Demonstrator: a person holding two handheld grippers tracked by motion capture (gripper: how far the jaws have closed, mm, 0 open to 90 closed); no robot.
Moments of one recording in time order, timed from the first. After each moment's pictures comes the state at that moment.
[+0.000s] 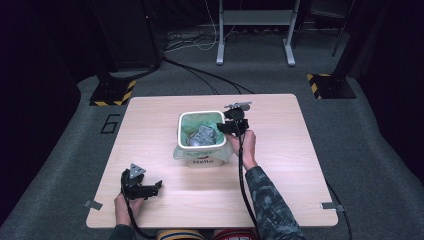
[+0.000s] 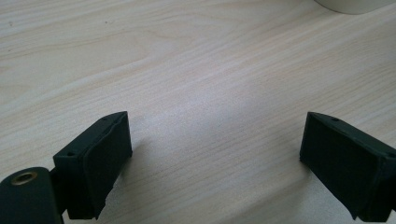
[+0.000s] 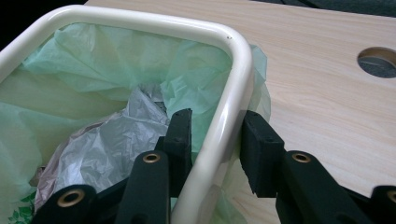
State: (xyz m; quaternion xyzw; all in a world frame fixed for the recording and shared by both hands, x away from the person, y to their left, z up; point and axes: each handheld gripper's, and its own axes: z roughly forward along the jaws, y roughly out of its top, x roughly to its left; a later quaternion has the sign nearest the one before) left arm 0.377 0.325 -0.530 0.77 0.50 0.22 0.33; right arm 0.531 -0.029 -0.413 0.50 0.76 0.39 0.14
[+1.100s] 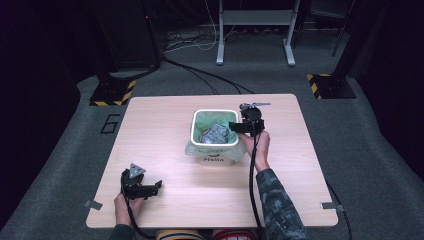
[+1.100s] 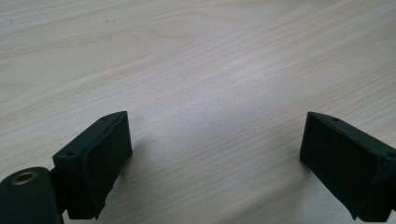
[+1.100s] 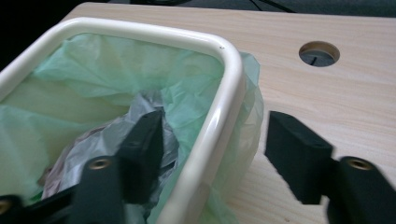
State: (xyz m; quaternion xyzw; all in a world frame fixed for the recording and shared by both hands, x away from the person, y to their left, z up) left arm 0.377 0.326 -0.530 0.77 0.50 0.21 0.33; right arm 0.525 -0.076 -0.409 0.53 0.73 0.40 0.16
